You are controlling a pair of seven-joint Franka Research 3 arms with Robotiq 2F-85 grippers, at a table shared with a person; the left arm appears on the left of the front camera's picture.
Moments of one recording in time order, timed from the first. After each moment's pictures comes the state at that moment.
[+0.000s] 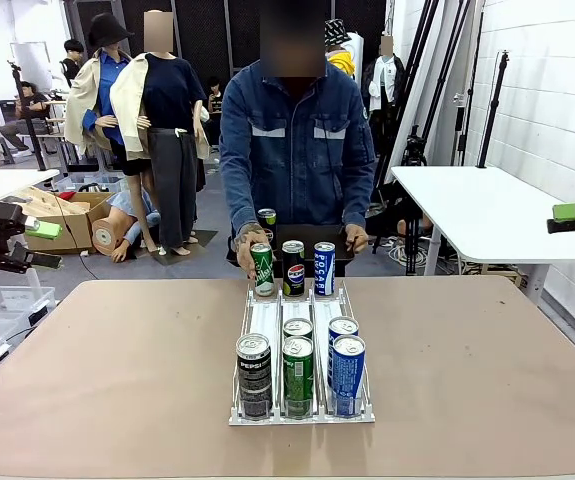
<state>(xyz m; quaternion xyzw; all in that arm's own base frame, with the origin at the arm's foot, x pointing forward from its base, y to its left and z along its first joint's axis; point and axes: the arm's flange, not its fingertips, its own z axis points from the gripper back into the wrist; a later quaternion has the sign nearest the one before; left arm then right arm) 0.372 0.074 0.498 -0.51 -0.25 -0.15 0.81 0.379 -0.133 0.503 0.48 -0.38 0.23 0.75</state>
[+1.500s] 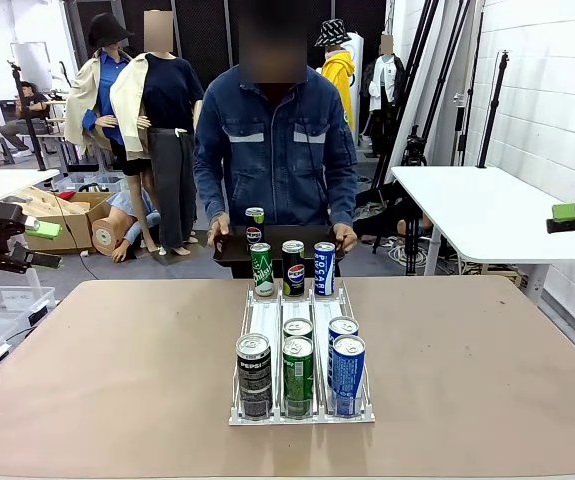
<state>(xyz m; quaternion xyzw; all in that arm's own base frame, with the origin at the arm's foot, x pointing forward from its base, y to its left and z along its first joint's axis) 0.372 0.074 0.498 -0.51 -0.25 -0.15 0.81 0.380 -0.131 0.504 0.48 -0.38 0.24 0.75</state>
